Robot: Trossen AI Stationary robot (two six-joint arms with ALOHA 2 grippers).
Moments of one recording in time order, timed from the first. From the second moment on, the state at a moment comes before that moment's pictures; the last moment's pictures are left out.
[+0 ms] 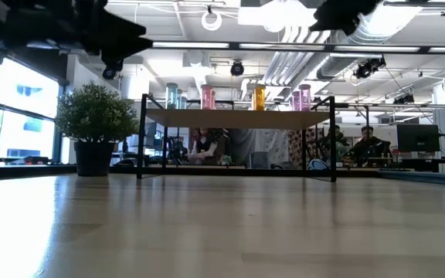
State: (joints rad) left arm 0.23 0.76 0.28 0.44 0.09 0.01; right arm -0.06 0.90 0.93 -0.49 0.11 0.05
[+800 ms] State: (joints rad) left arm 0.24 0.40 0.07 0.39 0.12 -0.03; right arm 0.15 0.38 0.29 -0.09 0.29 0.08
